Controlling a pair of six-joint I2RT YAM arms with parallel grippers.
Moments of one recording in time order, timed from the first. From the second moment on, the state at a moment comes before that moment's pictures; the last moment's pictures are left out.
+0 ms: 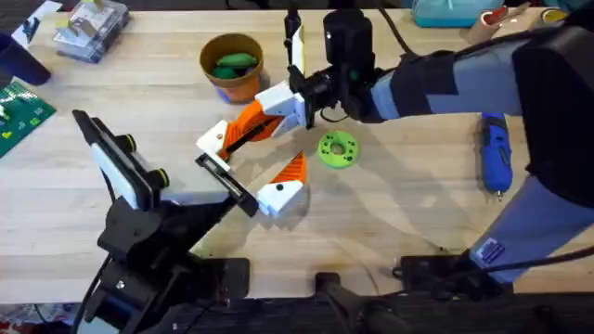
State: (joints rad) left arm -0.43 0.00 0.01 -0.06 0.32 -0.13; right arm 0.56 1.97 1.05 0.61 -1.47 1.27
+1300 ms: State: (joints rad) left arm -0.44 0.00 0.01 -0.06 0.36 -0.13; right arm 0.60 1.97 1.05 0.70 -1.47 1.30
